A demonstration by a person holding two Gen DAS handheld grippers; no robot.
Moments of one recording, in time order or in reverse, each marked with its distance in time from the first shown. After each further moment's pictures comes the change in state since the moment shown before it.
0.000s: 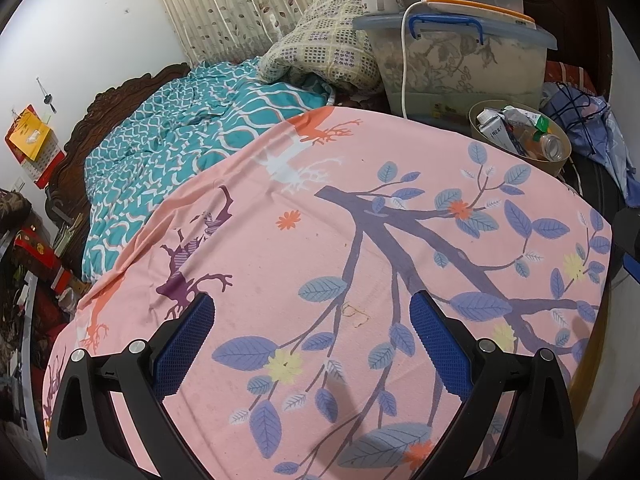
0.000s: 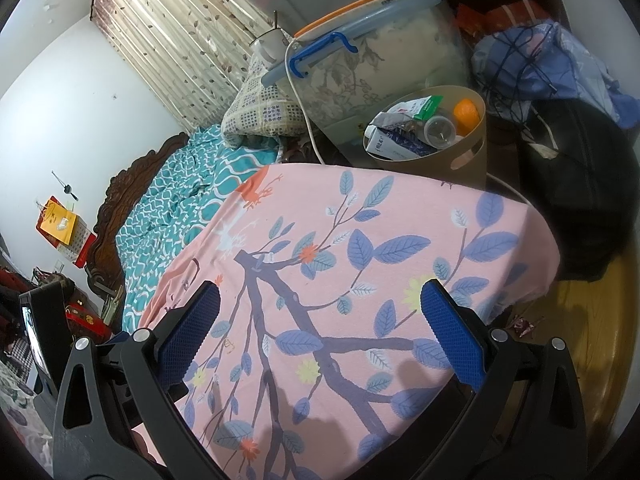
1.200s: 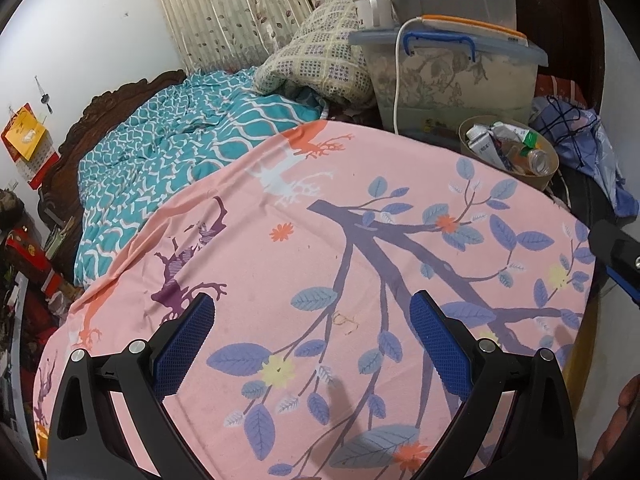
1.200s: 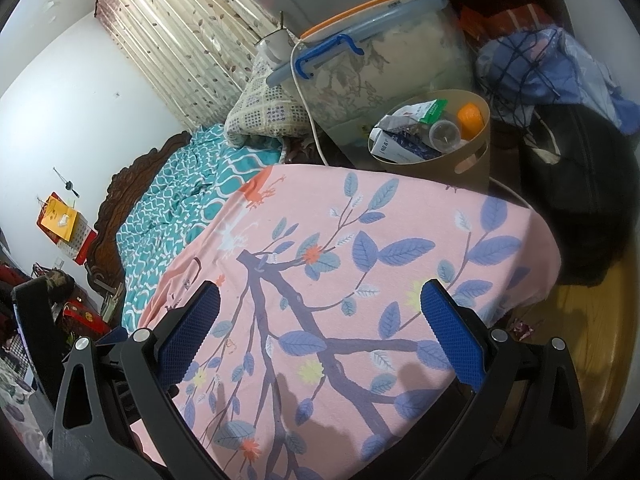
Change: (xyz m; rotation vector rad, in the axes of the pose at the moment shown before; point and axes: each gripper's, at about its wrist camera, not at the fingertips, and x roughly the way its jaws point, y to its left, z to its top) left arm -0.011 0.013 0.001 -0.013 -0.054 -0.046; right arm -0.003 0.002 -0.001 -0.012 -0.006 0.003
